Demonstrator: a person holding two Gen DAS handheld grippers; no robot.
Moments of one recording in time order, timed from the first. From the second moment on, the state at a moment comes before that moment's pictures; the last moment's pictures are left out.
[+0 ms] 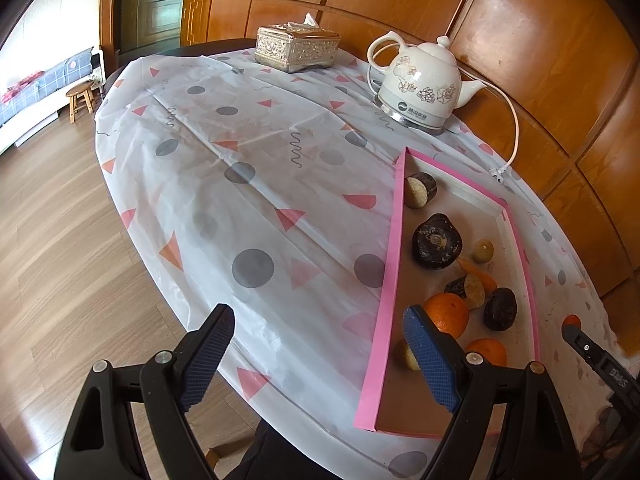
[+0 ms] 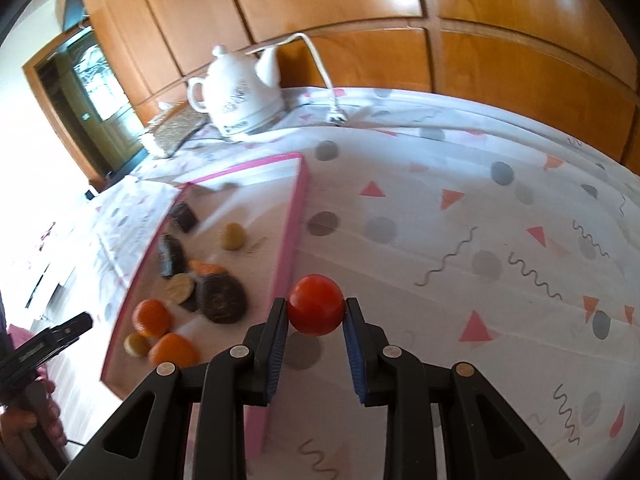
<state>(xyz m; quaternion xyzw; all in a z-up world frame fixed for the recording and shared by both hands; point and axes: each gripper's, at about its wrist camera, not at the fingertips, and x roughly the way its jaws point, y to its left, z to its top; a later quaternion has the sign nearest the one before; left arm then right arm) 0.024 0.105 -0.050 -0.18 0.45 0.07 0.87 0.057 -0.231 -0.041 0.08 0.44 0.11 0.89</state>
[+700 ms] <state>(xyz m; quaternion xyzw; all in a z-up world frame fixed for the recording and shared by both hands) 0.024 0.124 -0.054 -0.20 0.44 0.09 0.87 0.039 -0.148 -0.042 -0.03 0.45 0.22 0.87</state>
